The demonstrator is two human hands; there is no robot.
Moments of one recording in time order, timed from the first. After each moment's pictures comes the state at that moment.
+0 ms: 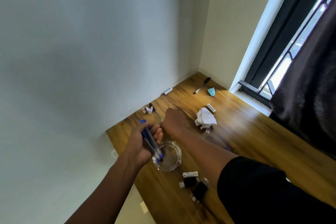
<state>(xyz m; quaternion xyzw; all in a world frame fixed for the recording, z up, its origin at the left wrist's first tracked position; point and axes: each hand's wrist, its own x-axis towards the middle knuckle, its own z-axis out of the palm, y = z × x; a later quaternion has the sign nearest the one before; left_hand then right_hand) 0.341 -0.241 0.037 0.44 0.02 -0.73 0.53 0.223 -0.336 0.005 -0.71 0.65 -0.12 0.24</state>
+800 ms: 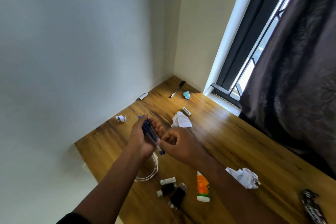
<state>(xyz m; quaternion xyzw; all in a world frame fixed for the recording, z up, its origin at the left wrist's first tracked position) 0.269 -0.289 0.038 0.39 0.01 -0.77 0.50 0.116 -0.247 0.056 -0.70 0.60 -0.20 0.31</state>
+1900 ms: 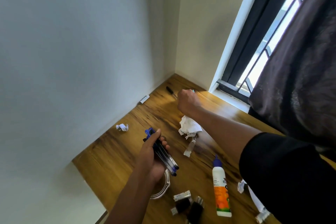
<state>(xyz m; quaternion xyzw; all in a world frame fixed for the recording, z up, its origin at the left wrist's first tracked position) 0.271 -0.282 0.009 0.41 -0.01 -0.78 0.48 0.103 -0.452 -0.005 -0.67 0.72 -0.12 0.12</state>
